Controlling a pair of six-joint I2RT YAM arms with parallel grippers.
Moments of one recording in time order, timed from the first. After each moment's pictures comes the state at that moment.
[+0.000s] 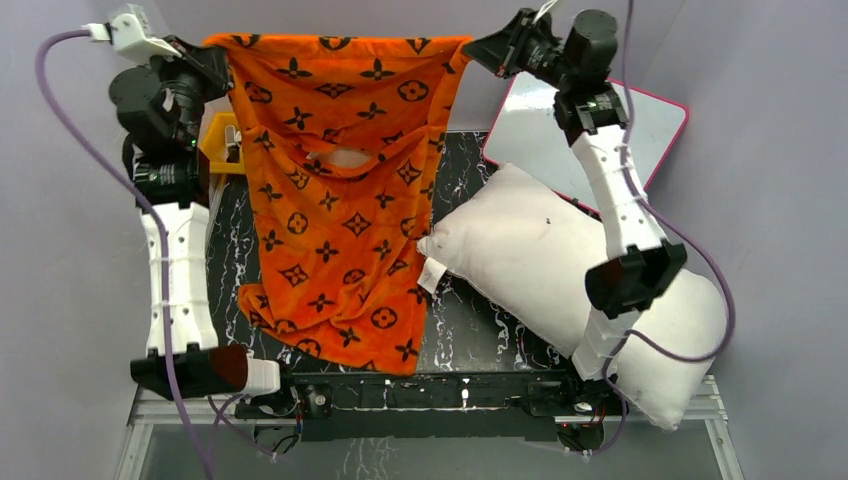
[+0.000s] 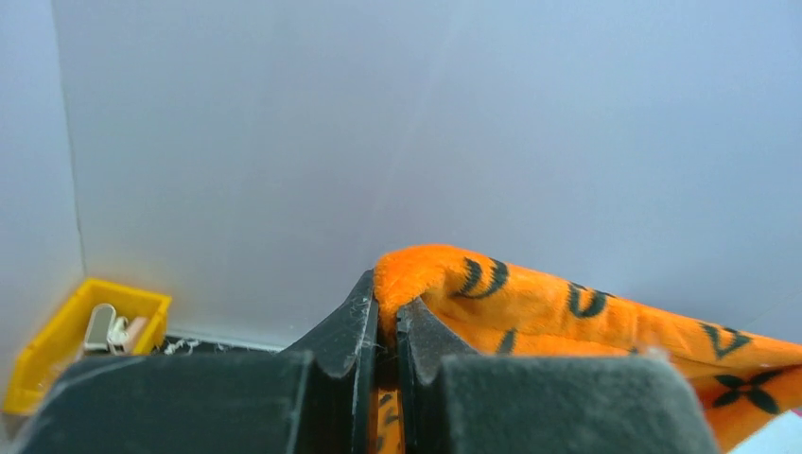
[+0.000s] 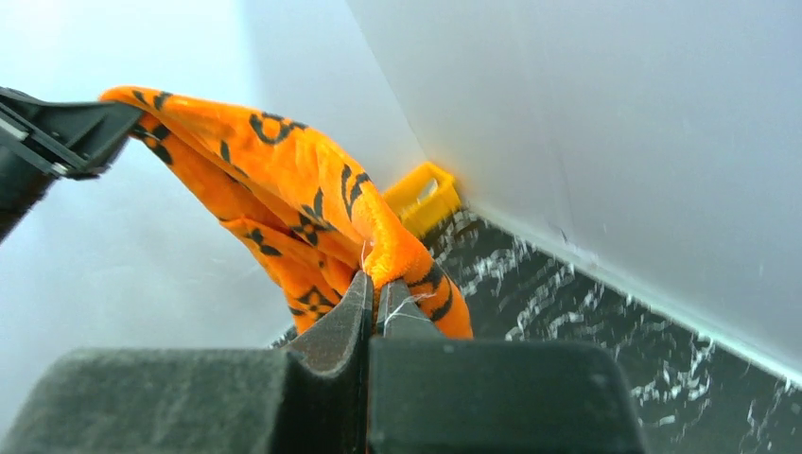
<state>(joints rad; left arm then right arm) 0.13 1.40 1.75 -0.15 0.13 -0.40 0.26 1.89 2.17 -0.14 -0.69 0.57</state>
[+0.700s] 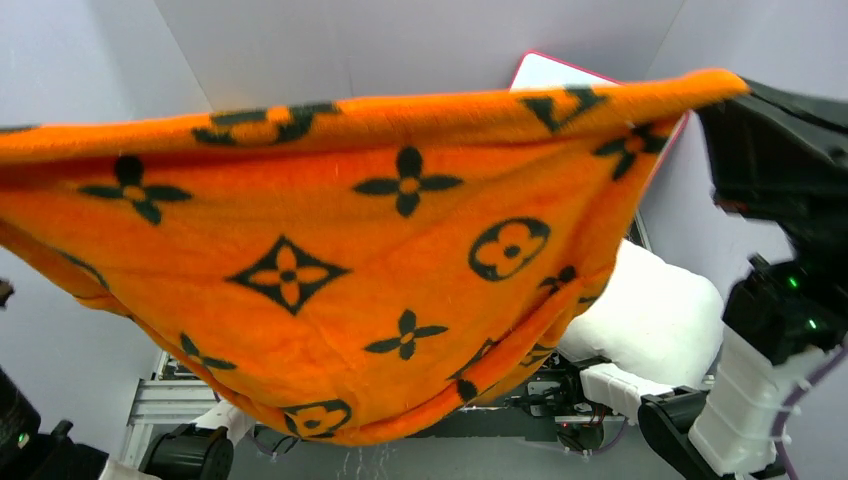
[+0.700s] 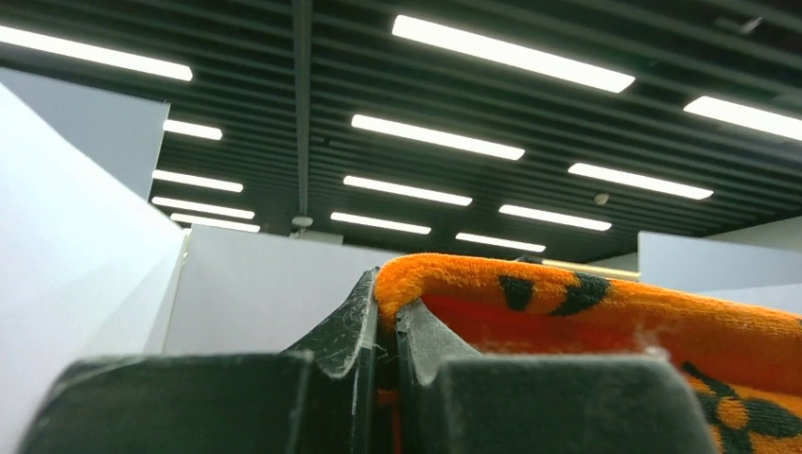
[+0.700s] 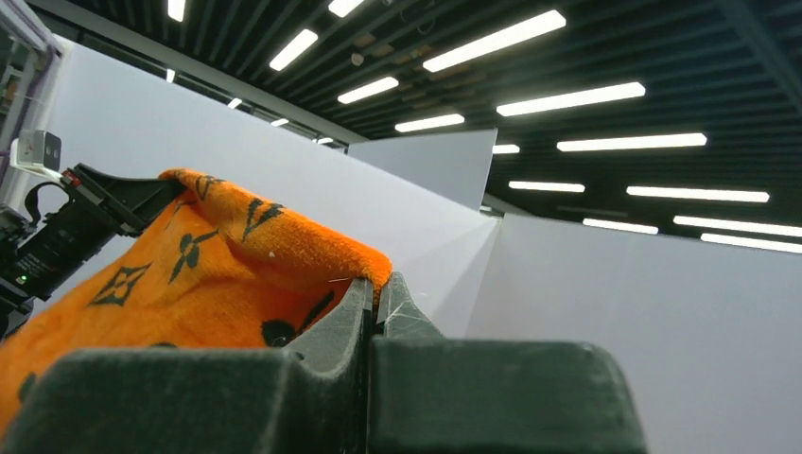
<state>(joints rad) -0.08 0.94 2.38 -0.33 -0.05 -0.17 0.26 1.10 2.20 0.17 -0.62 0.61</state>
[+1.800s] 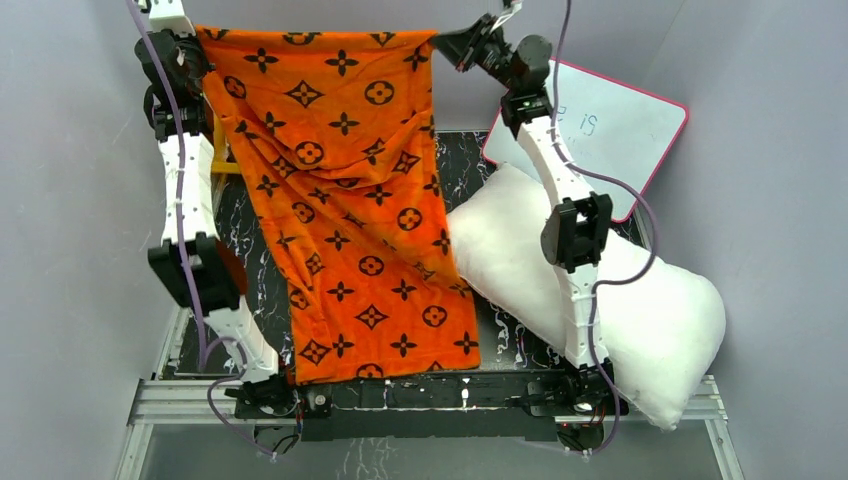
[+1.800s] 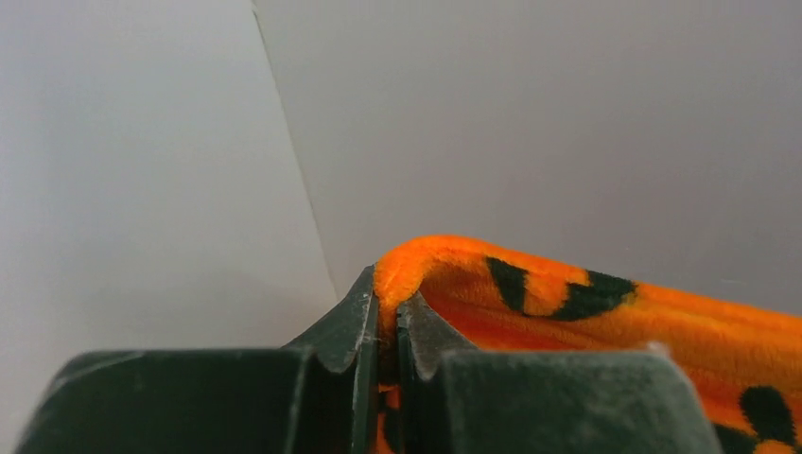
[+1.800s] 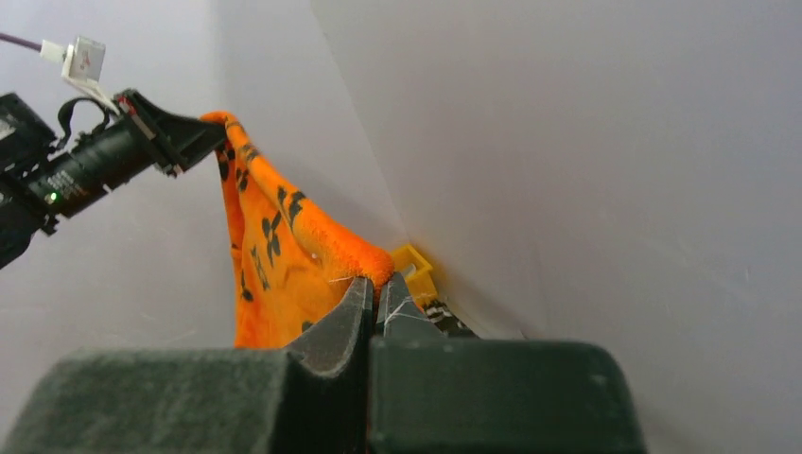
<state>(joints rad) 0.19 1.79 2.01 -0.04 -0.07 0.13 0.30 2.30 2.45 0.39 -0.66 0.69</state>
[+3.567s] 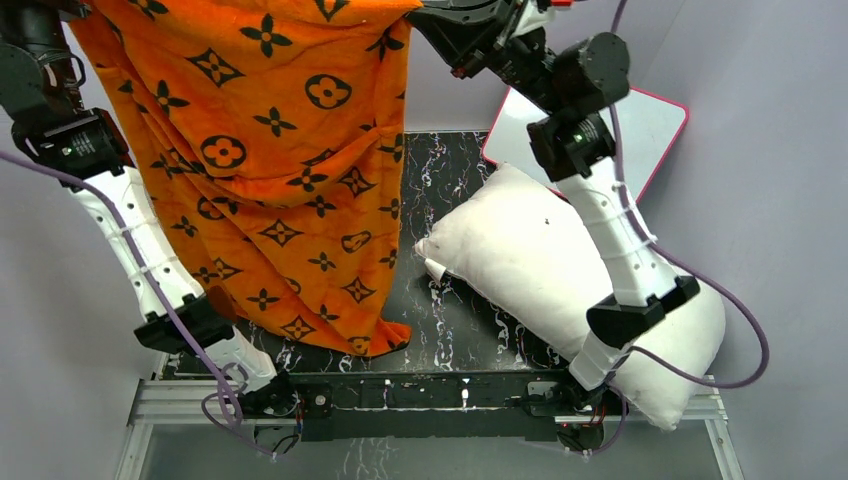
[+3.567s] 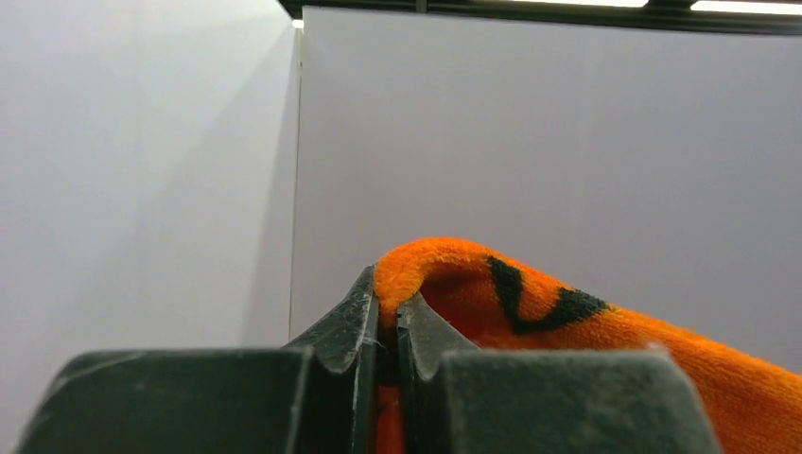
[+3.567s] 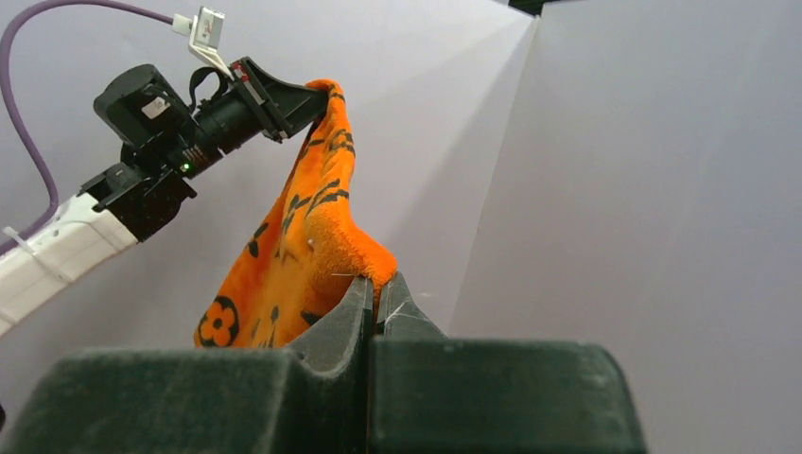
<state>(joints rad) 0.52 1.65 2.36 0.12 0.26 -0.37 0.64 1.66 2.25 0.18 -0.57 0.21</state>
